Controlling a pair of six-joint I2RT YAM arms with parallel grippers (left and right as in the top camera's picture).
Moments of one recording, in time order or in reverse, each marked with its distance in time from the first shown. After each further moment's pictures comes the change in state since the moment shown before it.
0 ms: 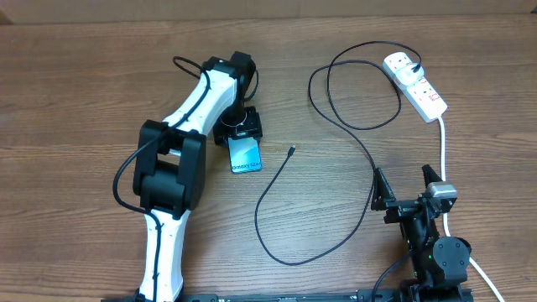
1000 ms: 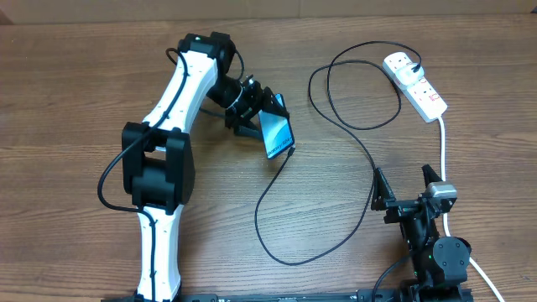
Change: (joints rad) left arm 0.082 0.012 0.199 -0.227 0.753 0.084; right arm 0.000 0.000 0.000 0.000 0.000 0.000
